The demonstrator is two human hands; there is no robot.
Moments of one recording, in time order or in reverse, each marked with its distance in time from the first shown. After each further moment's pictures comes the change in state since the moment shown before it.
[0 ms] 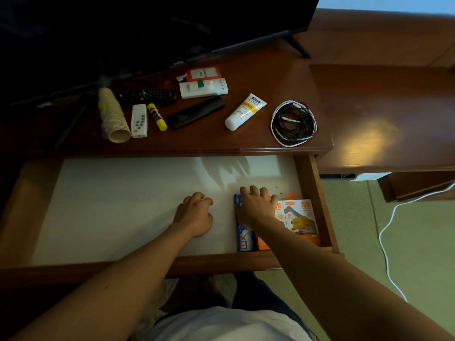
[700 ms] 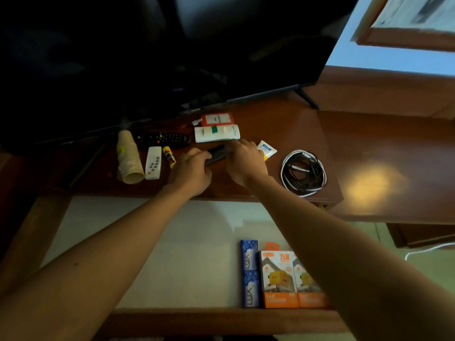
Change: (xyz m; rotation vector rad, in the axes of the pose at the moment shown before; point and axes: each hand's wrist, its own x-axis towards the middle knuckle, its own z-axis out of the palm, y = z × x) left_hand 0.090 0.011 -0.182 -0.144 0.515 0.099; right_hand 0.100 -0.076 -0.188 0.223 0.438 -0.303
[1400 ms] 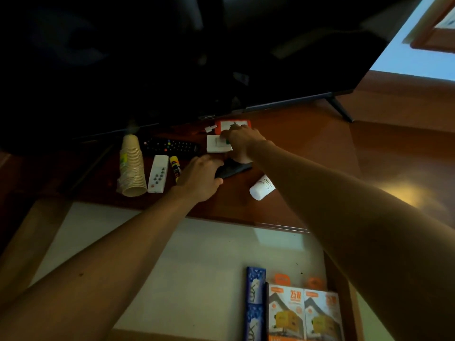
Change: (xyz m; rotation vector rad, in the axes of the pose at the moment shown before) left_hand 0.052 -0.017 0.011 0.096 -0.124 -0.008; right_hand 0.146 0.008 0.023 -0.424 -0.385 -0.300
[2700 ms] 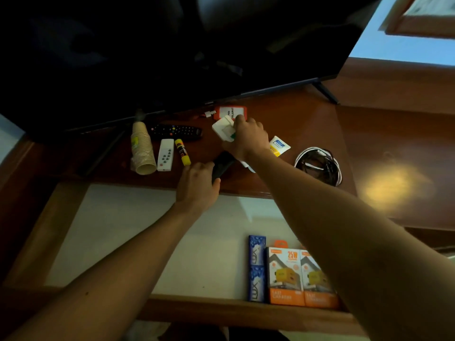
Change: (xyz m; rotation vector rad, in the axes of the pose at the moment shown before) left_hand -0.099 0.020 0.014 -0.002 0.180 -0.102; right_hand -0.095 -0.044 0.005 0.340 0.345 0.306
